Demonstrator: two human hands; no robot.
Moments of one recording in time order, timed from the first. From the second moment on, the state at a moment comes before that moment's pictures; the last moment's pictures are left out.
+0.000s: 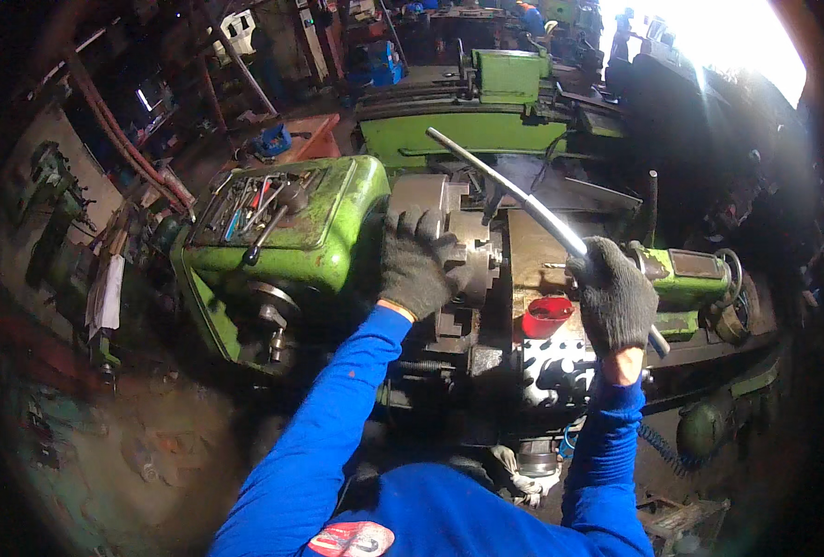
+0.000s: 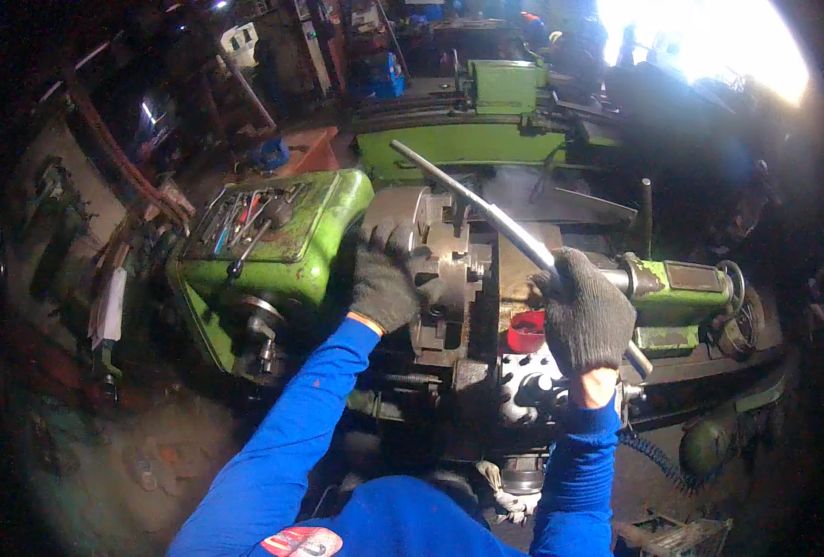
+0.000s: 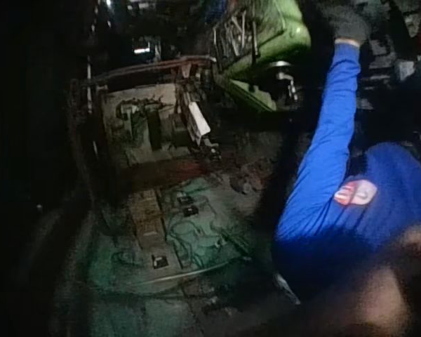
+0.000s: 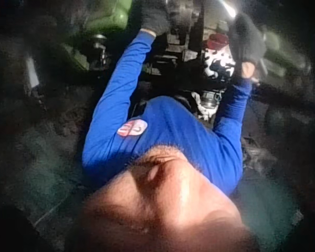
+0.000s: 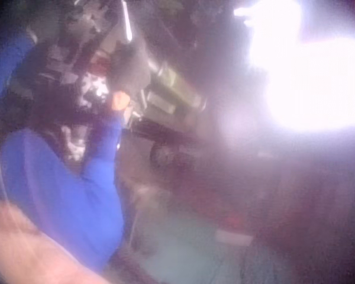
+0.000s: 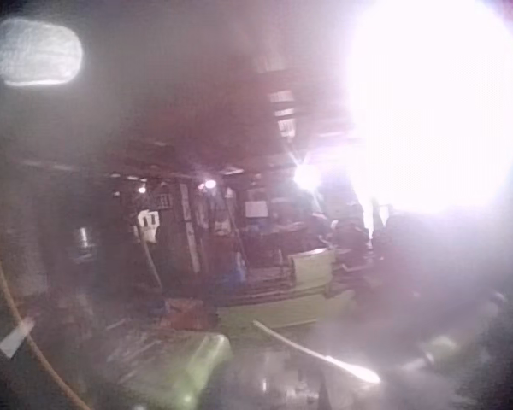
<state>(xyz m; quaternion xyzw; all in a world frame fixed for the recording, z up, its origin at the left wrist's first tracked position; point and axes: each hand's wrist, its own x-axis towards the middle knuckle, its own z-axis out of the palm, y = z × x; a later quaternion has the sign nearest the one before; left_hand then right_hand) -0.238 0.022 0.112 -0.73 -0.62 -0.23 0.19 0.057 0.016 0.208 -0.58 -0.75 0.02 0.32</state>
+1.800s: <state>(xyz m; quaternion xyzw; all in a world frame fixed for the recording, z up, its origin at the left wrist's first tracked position) -0.295 0.221 0.150 -0.89 -0.41 -0.09 0.17 -0.002 -0.044 0.202 -0.67 -0.73 -0.07 0.11</state>
